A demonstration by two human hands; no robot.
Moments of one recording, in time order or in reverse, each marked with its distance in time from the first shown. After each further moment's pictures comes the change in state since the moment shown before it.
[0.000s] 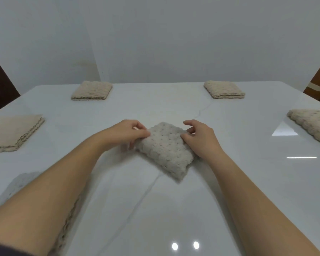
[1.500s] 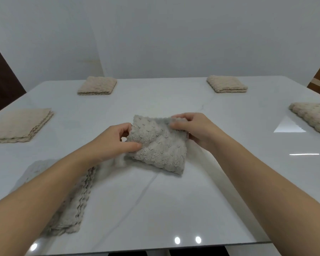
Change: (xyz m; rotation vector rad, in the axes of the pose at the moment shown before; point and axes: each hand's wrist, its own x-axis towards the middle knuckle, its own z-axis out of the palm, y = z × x) left_hand -0.070 -0.031 -0.008 -0.119 0.013 0.153; right_hand -0.014 -0.043 -0.007 0.642 -0.347 0.182
